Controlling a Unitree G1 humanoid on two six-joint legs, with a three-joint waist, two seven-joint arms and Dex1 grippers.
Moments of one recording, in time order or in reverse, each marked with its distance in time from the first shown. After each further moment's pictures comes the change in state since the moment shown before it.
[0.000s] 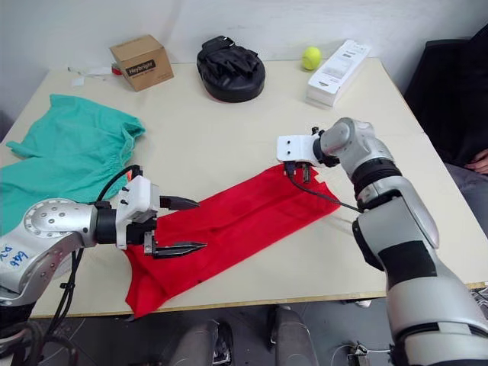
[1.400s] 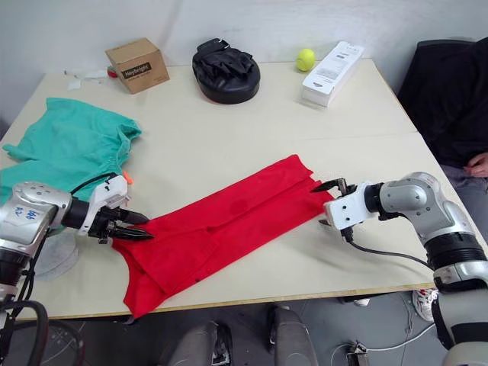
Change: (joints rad) left arm -0.255 0.120 -0.208 0.771 0.342 -0.108 -0.410; right arm 0.649 -0.411 -0.225 -0.696 0.200 -0.454 0.137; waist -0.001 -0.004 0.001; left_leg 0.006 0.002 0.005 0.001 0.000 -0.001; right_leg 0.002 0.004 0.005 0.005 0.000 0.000
